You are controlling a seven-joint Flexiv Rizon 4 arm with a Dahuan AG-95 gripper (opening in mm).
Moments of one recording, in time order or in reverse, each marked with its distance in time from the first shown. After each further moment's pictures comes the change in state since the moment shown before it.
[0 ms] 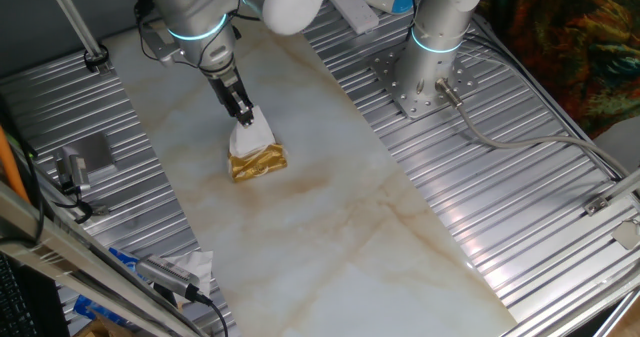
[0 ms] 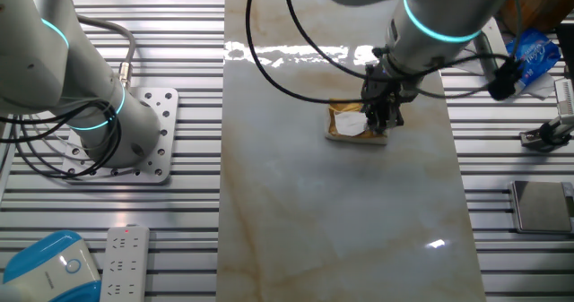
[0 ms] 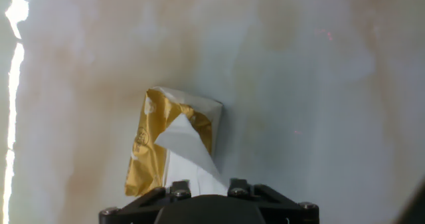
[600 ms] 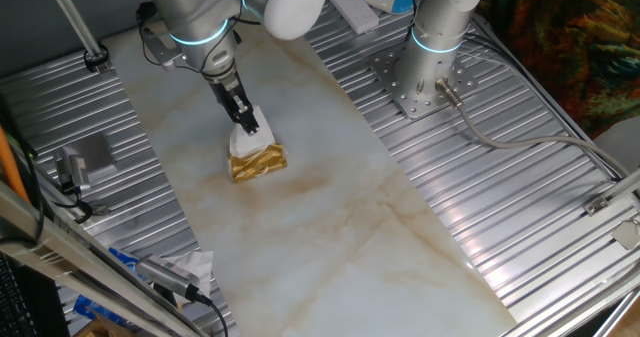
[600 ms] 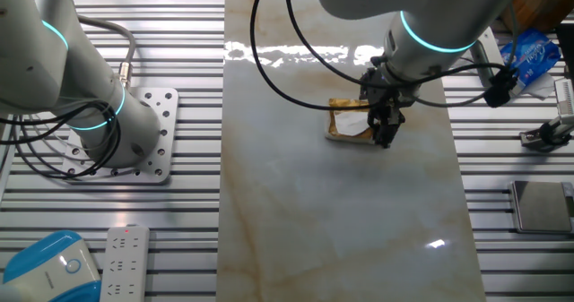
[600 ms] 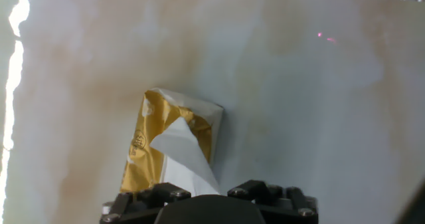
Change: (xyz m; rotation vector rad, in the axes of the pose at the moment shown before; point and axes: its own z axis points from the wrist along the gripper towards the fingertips) arm -0.004 0.002 0.009 0.004 -0.005 0.001
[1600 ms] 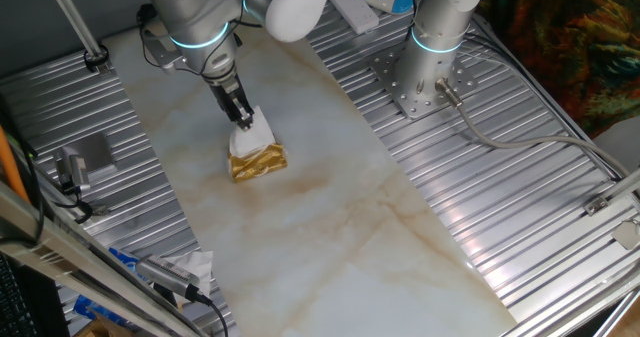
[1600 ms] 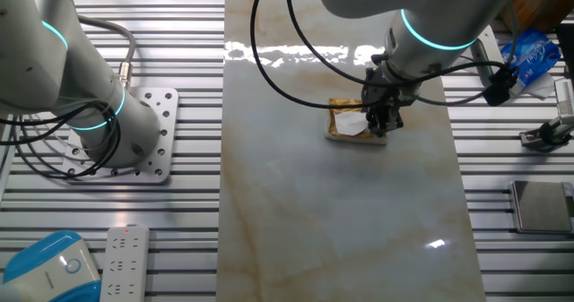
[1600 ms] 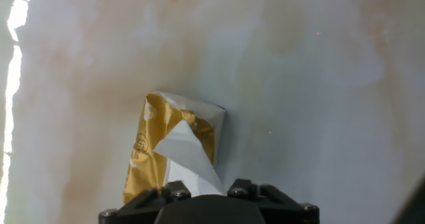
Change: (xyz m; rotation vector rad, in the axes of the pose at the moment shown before) arm 0.000 0.001 0.000 0.002 0.001 0.002
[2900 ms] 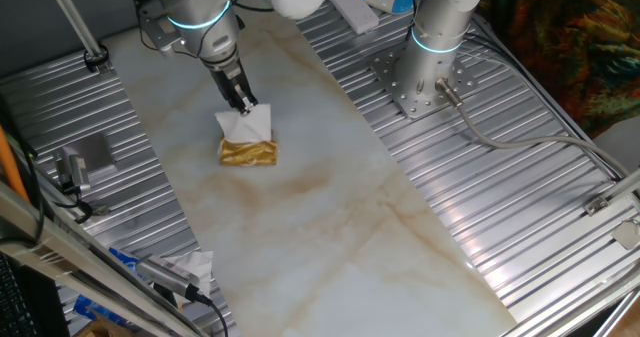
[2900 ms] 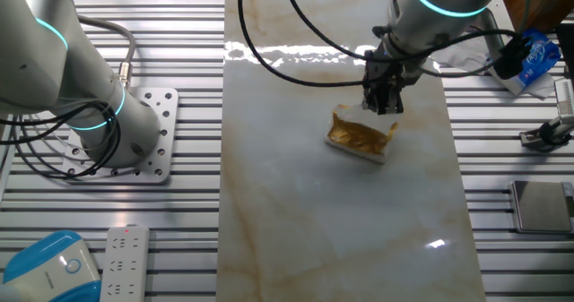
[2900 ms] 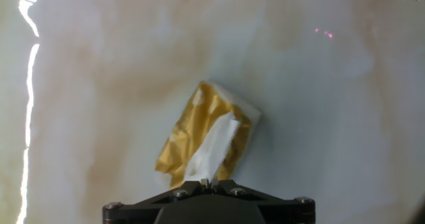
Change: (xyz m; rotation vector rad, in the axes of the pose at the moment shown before) arm 0.015 0.019 -0.061 0.000 0.011 0.011
